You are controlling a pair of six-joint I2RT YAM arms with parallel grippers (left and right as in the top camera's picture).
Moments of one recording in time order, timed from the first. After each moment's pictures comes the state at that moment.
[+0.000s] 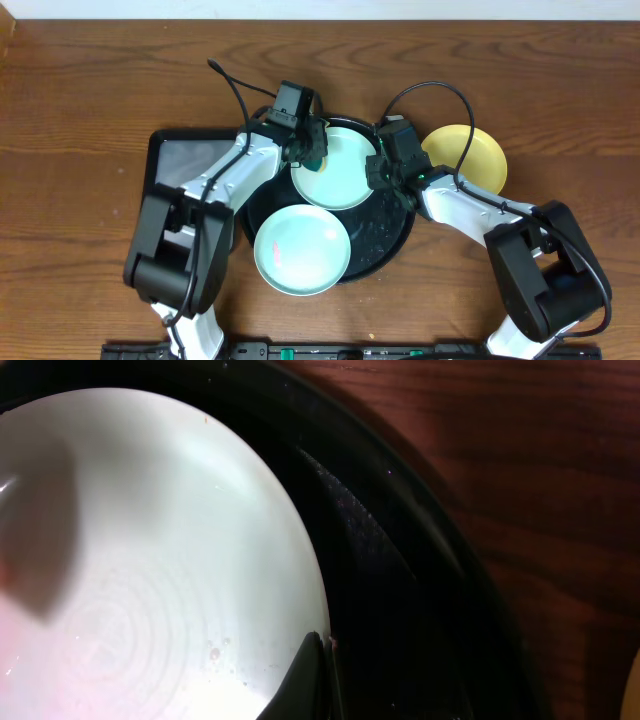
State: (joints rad) left arm -0.37 1.91 1.23 -0.38 0.13 -0.48; right arm 0.48 1.83 0.93 -0.02 0.04 0.32
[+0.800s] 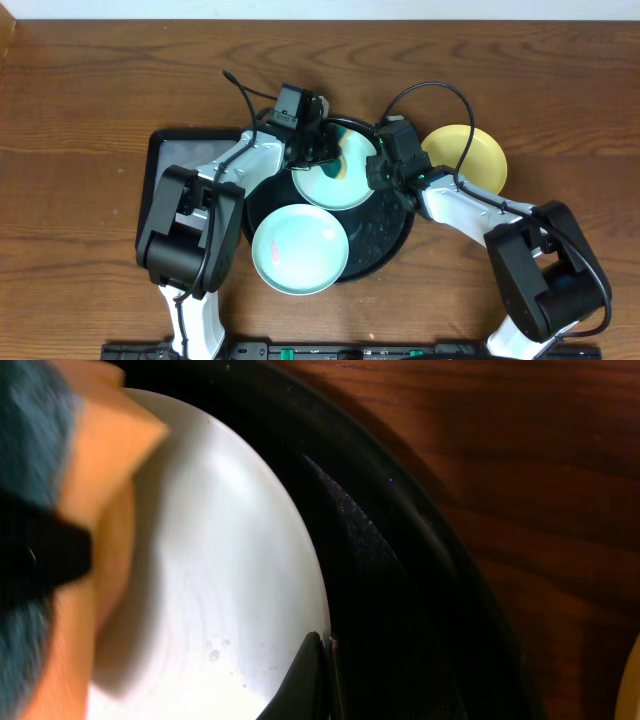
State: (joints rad) left arm -0.36 2.01 1.24 -0.28 0.48 -0.51; right arm 0.48 1.83 0.93 -0.02 0.04 0.32
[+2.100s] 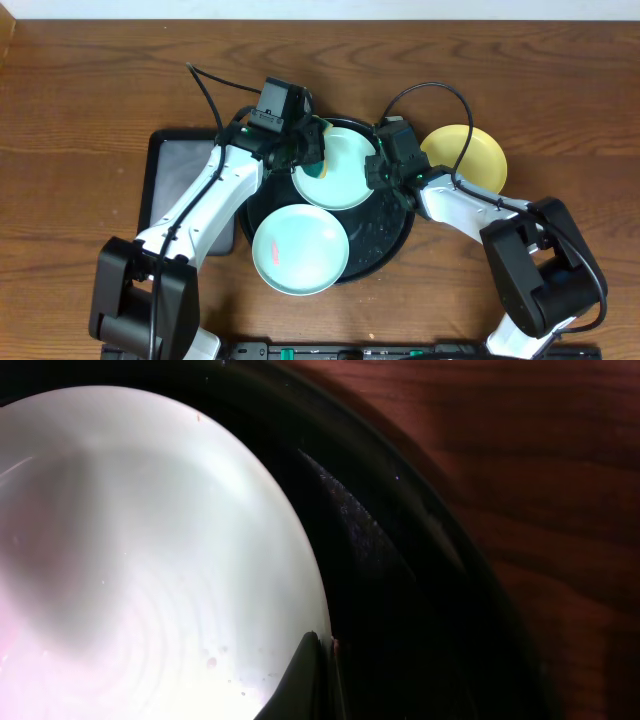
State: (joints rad) left arm -0.37 1.68 1.22 -0.56 0.24 -0.48; right arm 0.48 1.85 0.94 0.00 0.04 0.34
